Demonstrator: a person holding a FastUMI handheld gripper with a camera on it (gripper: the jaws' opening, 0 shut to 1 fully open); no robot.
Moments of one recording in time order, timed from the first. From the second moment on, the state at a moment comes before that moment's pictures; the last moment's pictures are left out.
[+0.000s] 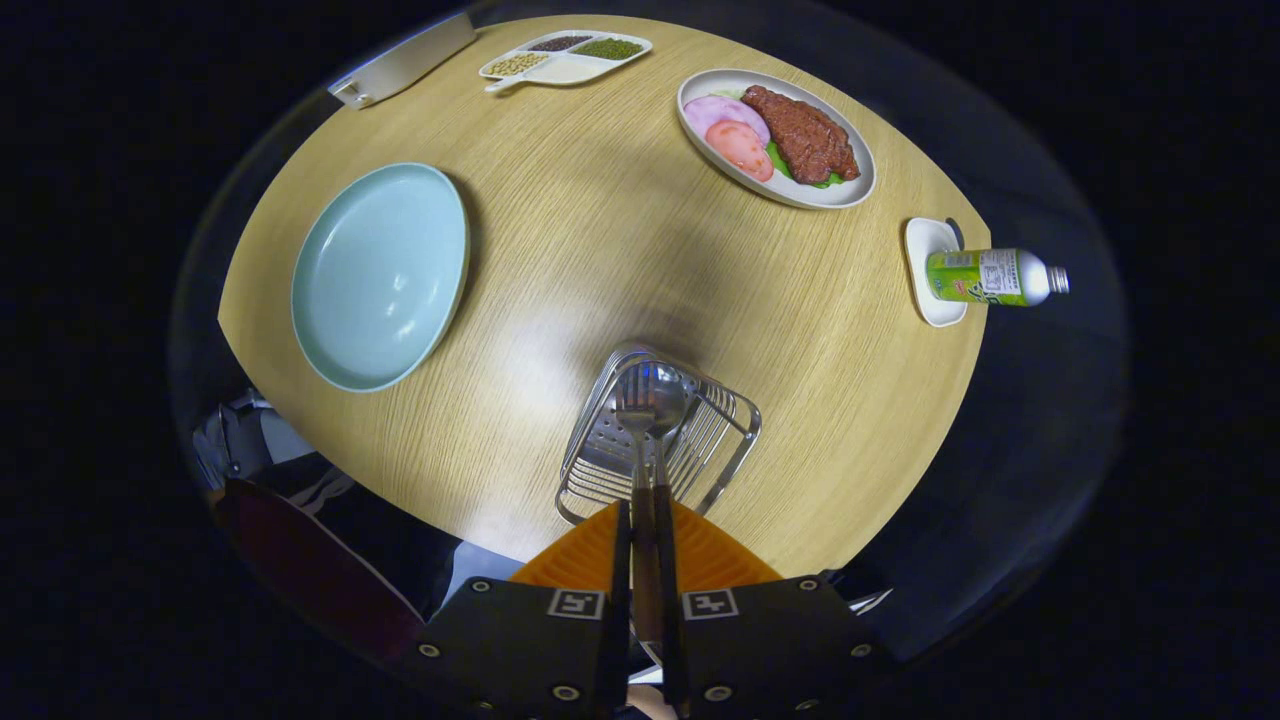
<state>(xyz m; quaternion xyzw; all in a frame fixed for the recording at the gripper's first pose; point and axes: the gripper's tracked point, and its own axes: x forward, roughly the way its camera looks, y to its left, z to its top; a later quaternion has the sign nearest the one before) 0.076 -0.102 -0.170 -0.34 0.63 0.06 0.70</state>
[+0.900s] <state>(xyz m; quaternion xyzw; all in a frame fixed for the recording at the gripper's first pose) 0.093 -0.061 0.040 -0.10 0.14 0.04 0.98</state>
